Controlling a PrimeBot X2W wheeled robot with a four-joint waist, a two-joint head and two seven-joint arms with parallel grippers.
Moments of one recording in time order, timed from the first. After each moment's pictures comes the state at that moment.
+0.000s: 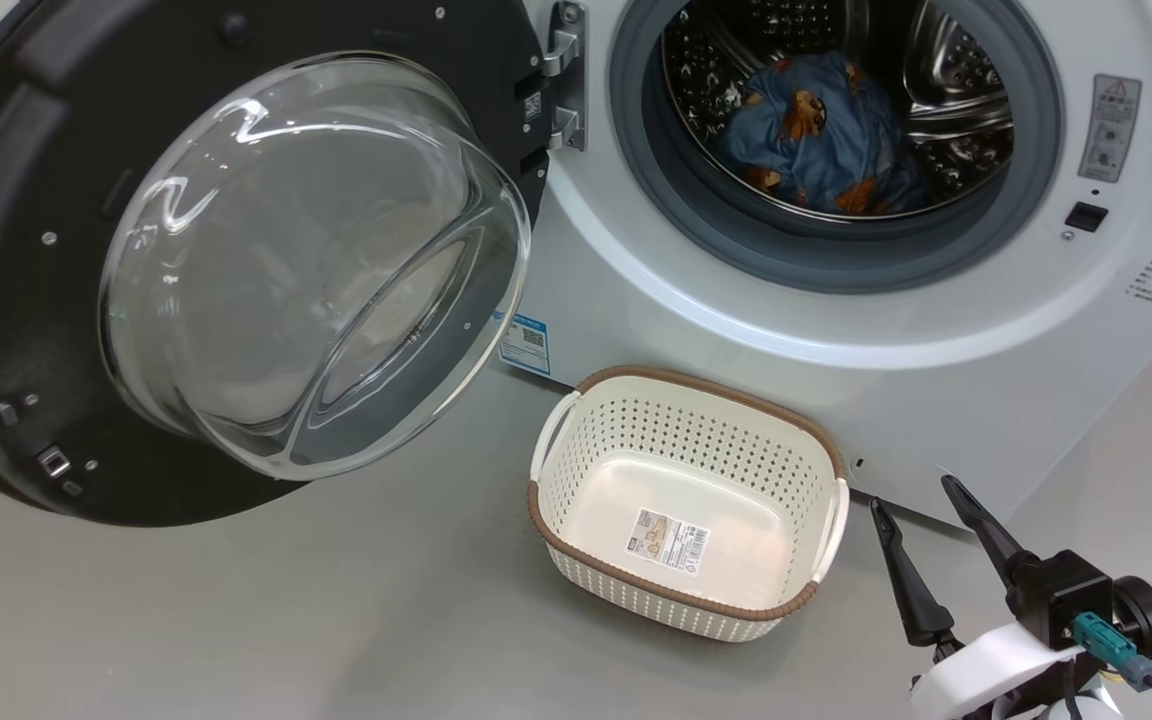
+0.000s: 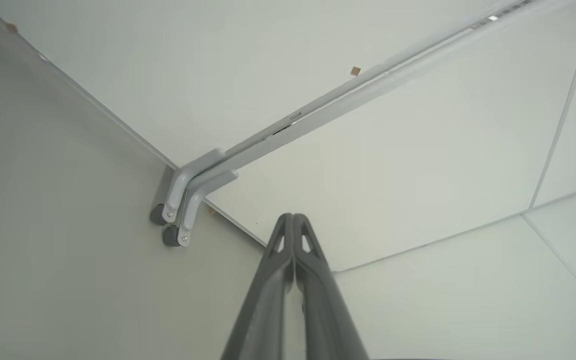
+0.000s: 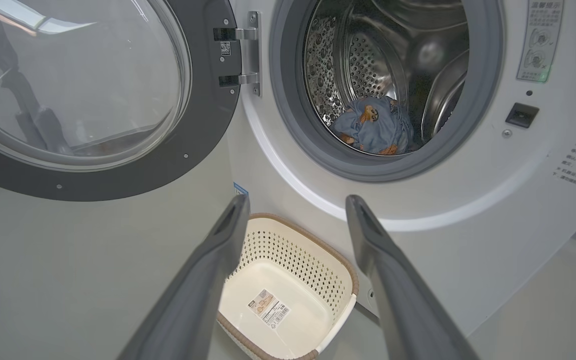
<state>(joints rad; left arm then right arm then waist) -0.14 0.15 0.60 0.17 -1.25 0.10 -0.13 0.05 -0.21 0.27 0.18 0.21 0.12 -0.26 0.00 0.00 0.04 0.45</state>
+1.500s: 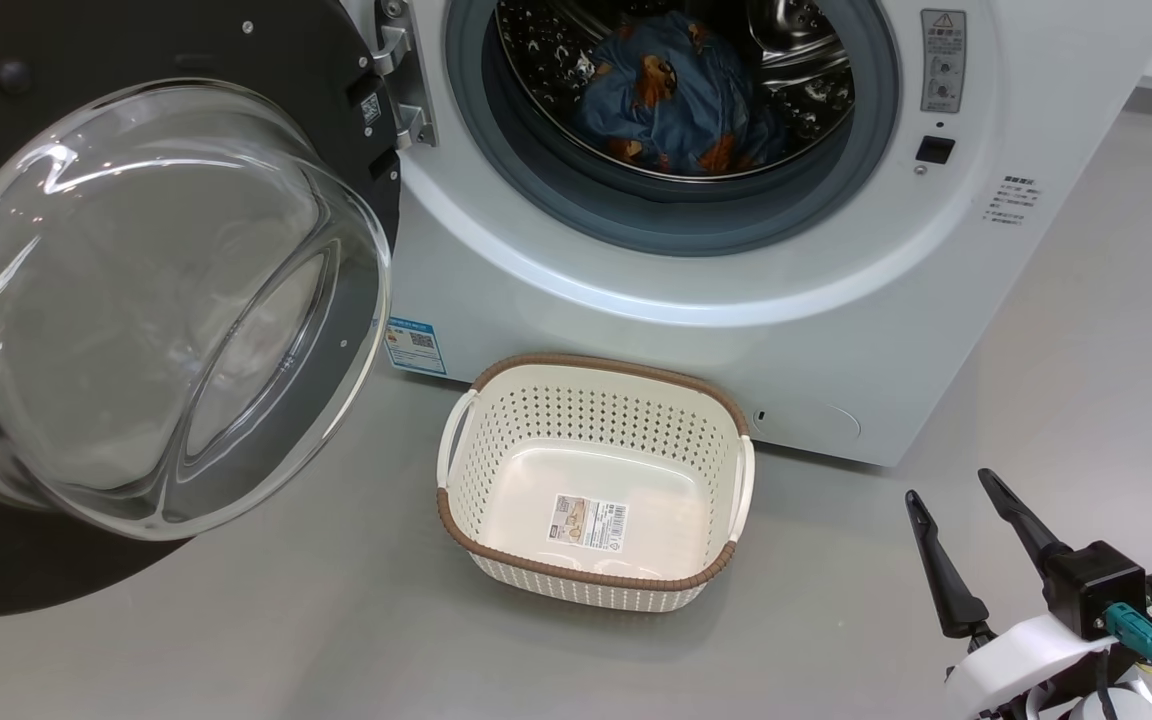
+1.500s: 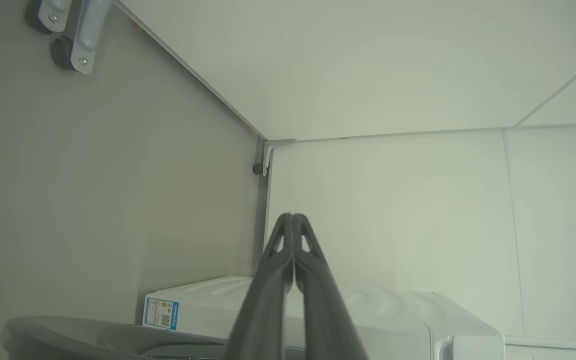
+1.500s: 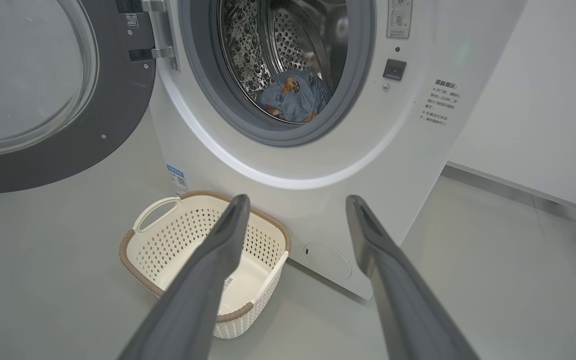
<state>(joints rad) -0.51 0.51 0.66 0.70 -1.49 0.13 0.41 0.03 -0.26 0.26 0.20 0.21 0.12 -0.26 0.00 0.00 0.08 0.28</state>
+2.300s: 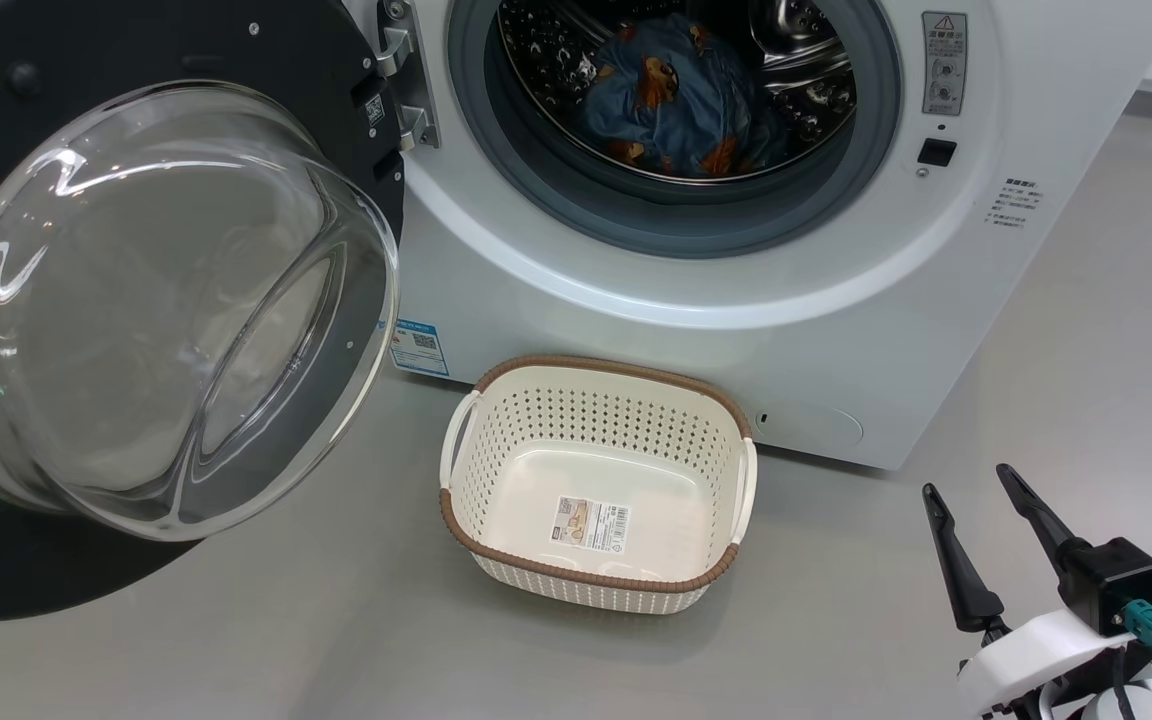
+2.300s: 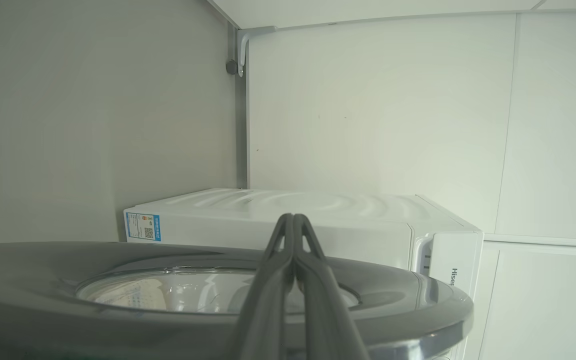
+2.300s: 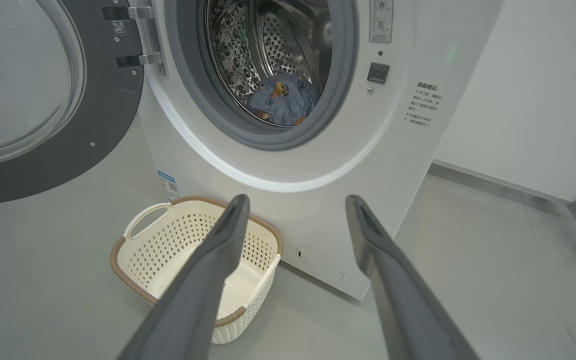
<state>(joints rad) -0.55 0.49 0.55 0.69 -1.55 0.13 0.69 0.03 -0.26 0.23 0.20 0.22 0.12 -0.26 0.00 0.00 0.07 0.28</state>
